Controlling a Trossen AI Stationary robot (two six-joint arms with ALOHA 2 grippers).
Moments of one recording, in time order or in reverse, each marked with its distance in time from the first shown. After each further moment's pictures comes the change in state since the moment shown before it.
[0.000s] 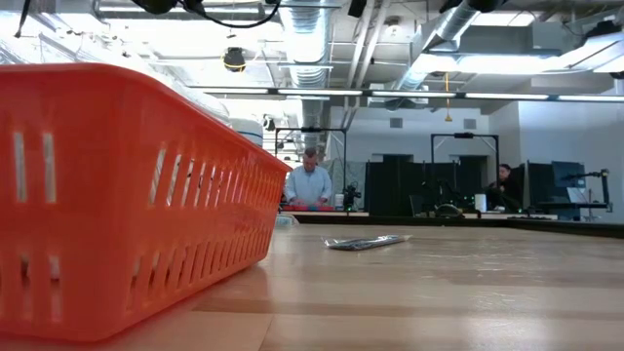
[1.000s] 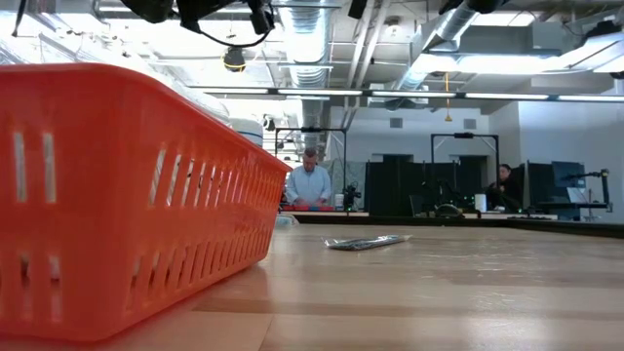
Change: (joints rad) left arm 0.146 0.000 0.000 -0.174 0.180 0.081; right arm -0.002 0.001 0.000 0.004 -0.009 0.018
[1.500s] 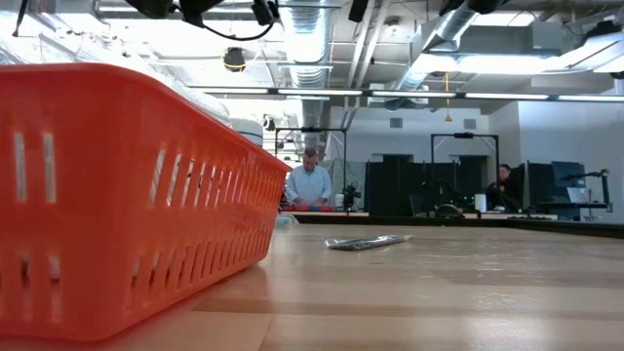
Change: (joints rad) left arm -0.071 0.000 0.000 0.008 0.004 0.009; right arm -0.012 0.000 0.000 -0.028 -0.007 -0.003
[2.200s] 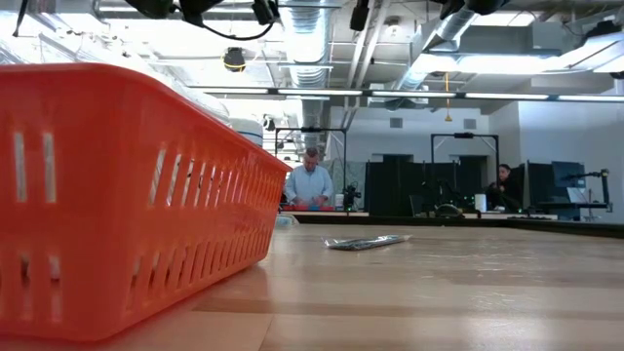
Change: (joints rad) left arm 0.000 0.000 0.000 0.013 -0.007 -0.004; right arm -0.008 0.000 0.000 -0.067 0.000 0.000
